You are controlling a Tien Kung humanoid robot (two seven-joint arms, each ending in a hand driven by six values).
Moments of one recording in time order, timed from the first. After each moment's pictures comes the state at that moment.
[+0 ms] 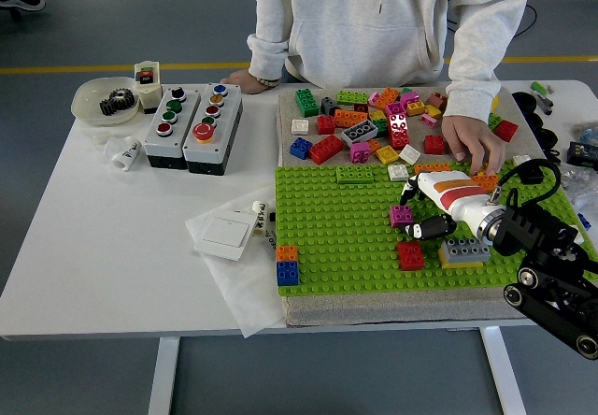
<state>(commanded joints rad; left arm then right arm) -0.10 0.06 -1.42 -0.18 1.59 0.15 0.22 0.68 -0.40 0.50 1.12 -1.80 -0.20 -0.12</state>
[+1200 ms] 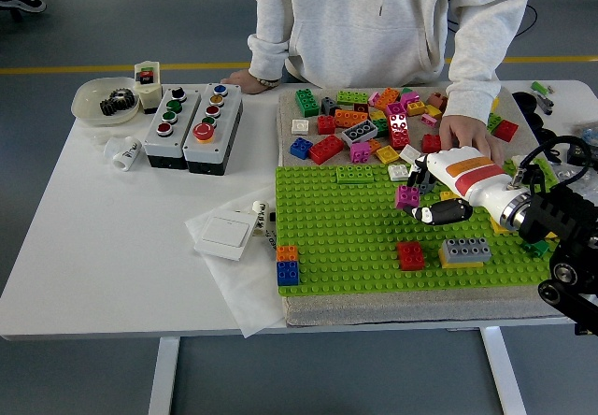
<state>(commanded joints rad) -0.10 0.06 -1.43 -0.18 1.60 0.15 0.22 0.70 -0.61 0.52 1.40 -1.87 -0.17 -0.11</state>
